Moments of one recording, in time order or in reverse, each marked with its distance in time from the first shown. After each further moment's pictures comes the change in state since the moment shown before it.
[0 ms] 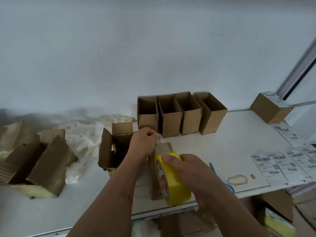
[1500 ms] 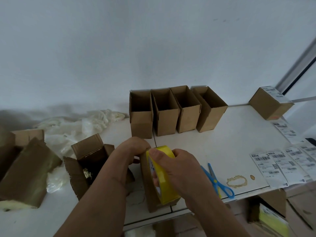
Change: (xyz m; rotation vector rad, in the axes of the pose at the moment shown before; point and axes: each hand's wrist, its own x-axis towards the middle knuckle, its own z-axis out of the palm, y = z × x) left_hand 0.071 -0.044 0.005 0.163 -0.368 -0.391; right_hand 0.033 -0.012 0.016 0.082 0.072 0.066
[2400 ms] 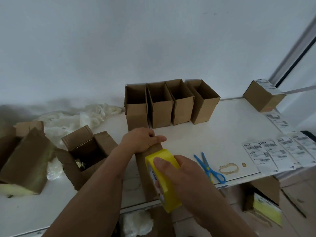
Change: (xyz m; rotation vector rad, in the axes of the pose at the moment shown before) left_hand -0.013 0.003 0.028 0.699 0.080 0.399; right_hand -0.056 0.027 -0.021 -0.100 0.001 -0.042
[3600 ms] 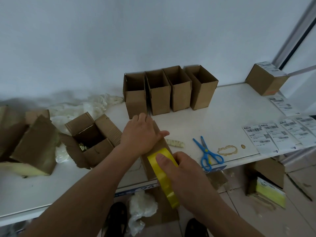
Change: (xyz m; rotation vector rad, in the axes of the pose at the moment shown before) left_hand -0.065 0.030 0.024 0.515 0.426 0.064; right_hand -0.024 0.048 0.007 0.045 0.058 -0.021
